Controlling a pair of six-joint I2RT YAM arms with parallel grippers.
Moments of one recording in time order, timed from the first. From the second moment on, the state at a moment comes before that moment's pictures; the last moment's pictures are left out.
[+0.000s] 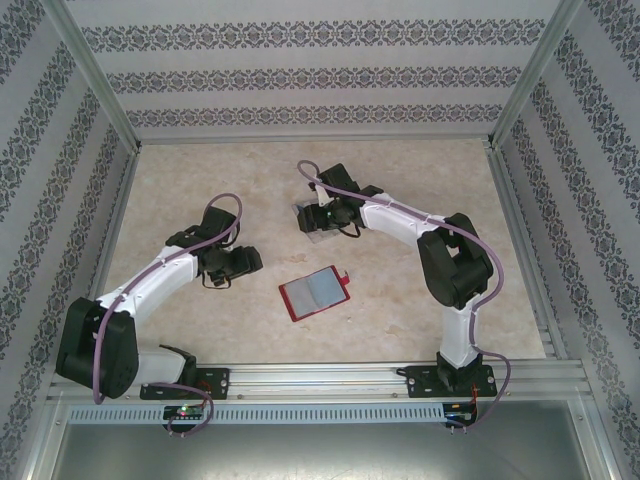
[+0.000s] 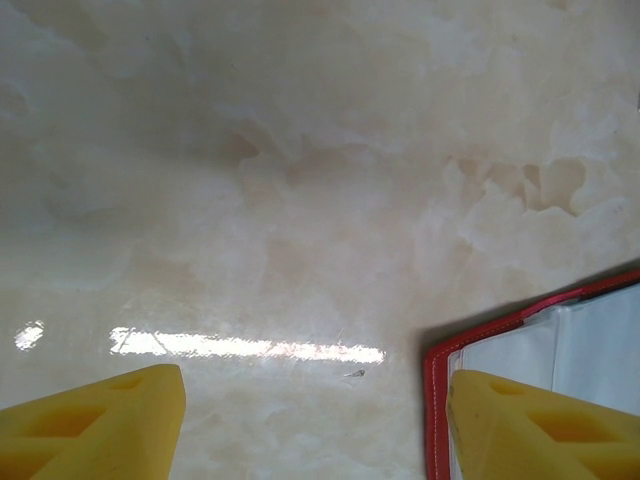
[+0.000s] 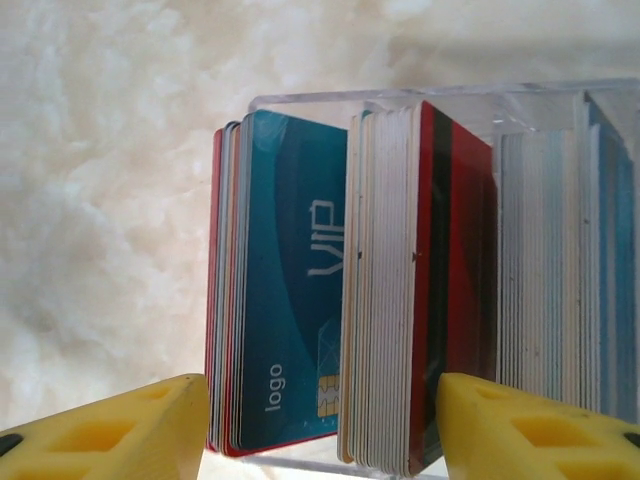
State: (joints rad) left arm -0.29 1.32 0.82 -0.70 0.18 -0.65; right arm 0.58 1.97 1.44 -0.42 -0.26 0.35
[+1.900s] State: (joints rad) left arm -0.29 1.32 0.76 -0.65 0.24 -0.65; right arm 0.66 2.05 1.55 -0.47 -0.12 0.43
